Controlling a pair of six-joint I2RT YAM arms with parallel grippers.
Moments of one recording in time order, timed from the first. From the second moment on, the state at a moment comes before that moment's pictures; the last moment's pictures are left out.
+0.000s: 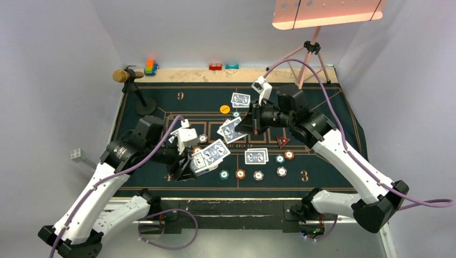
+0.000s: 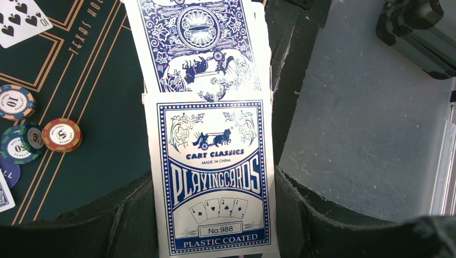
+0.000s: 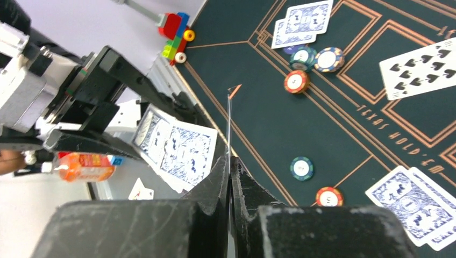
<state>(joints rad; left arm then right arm) -0.52 0.83 1.05 -1.09 0.70 0.27 0.65 1.18 1.25 -0.52 -0.52 0.52</state>
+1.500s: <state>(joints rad) -0.52 0.80 1.05 -1.09 0.71 0.26 0.97 2.28 1.74 -0.86 1.02 0.28</state>
